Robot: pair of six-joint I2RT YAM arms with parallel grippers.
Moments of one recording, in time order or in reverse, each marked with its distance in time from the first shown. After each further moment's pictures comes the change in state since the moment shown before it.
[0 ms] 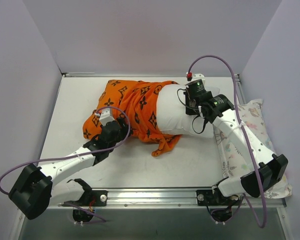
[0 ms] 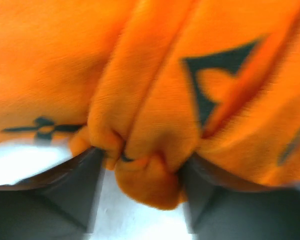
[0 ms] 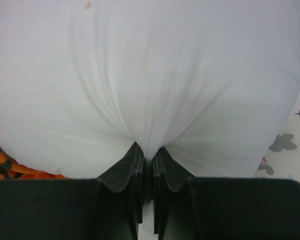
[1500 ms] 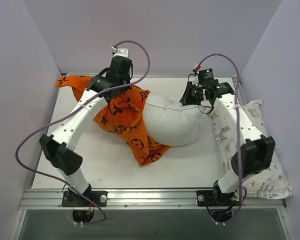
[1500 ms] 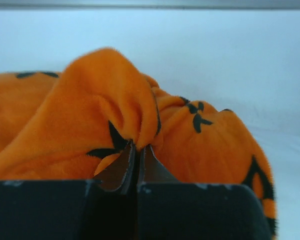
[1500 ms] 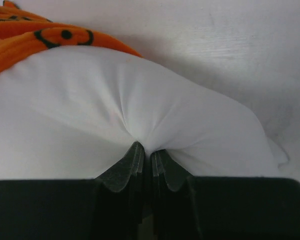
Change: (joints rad) left arm 0.101 0.483 1.337 -0.887 -0.010 0.474; right arm -0.219 0.138 0.084 0.048 -0.567 0.165
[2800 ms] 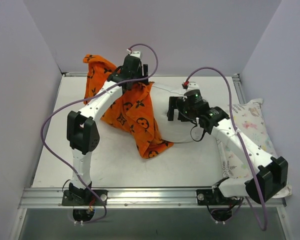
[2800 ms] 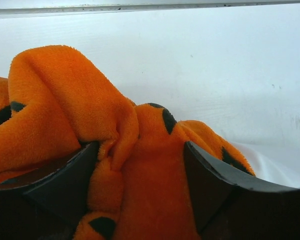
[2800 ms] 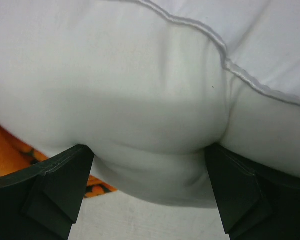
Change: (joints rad) left arm 0.092 0.441 0.117 0.279 0.327 -0.011; right arm 0.238 -0.241 -0.360 0.245 0.361 -0.059
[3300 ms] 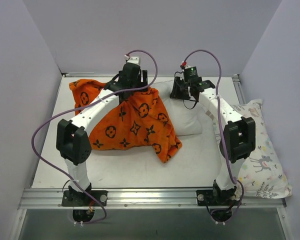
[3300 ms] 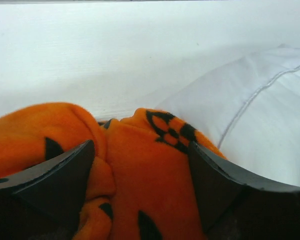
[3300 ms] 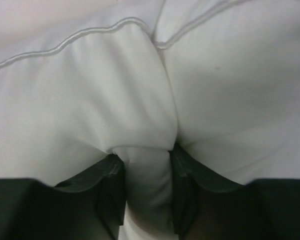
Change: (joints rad) left arm -0.056 -0.175 -0.216 0.067 -0.096 -0.019; right arm -0.202 0.546 0.433 0.031 -0.177 -0.043
